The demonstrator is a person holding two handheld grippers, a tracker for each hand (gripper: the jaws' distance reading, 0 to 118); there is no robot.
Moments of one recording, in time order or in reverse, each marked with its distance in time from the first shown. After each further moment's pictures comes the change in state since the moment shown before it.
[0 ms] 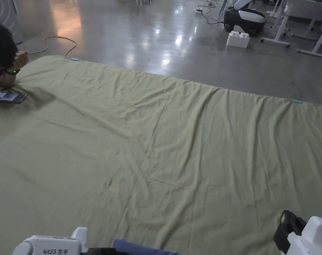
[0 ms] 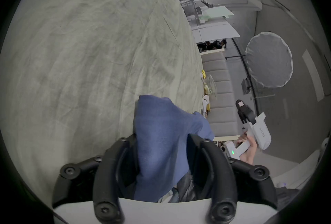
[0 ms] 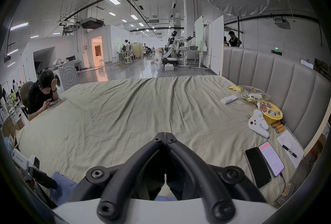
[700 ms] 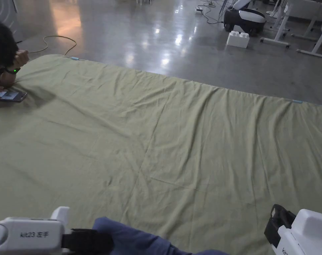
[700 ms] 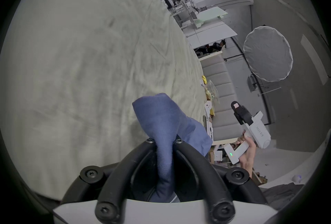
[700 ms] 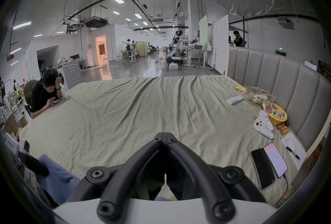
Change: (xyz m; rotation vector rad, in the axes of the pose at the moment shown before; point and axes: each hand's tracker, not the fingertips) left arm 0.053 0.025 0.074 0.105 0.103 -0.100; right arm -0.013 0.005 -0.004 -0.006 0.038 0.012
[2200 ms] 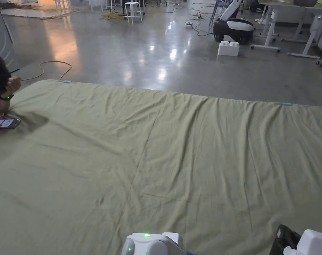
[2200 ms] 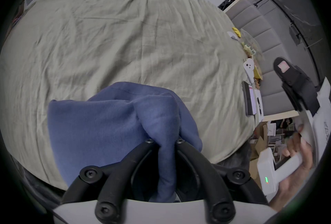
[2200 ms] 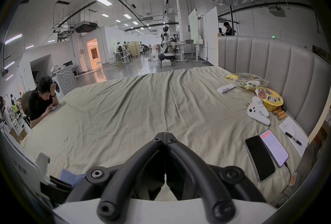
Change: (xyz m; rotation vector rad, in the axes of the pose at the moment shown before) left arm 0.210 -0.047 -0.199 -0.260 0.473 -0.255; right arm 0.044 -0.023 0.005 -0.029 -0.037 -0.096
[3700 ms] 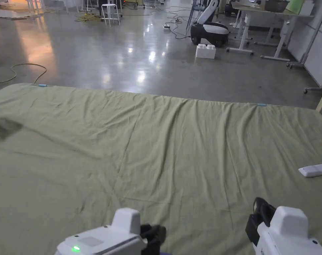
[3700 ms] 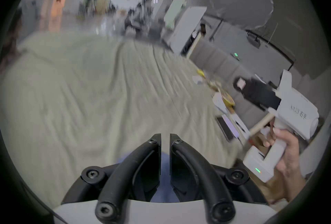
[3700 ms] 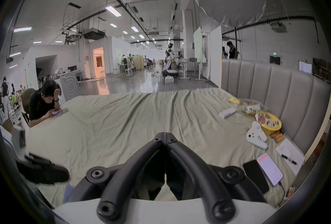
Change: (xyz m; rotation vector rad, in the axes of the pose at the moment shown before) left arm -0.043 -0.002 0.087 0.635 -0.113 -0.268; right arm -0.032 0.040 0.017 0.193 0.012 0.078
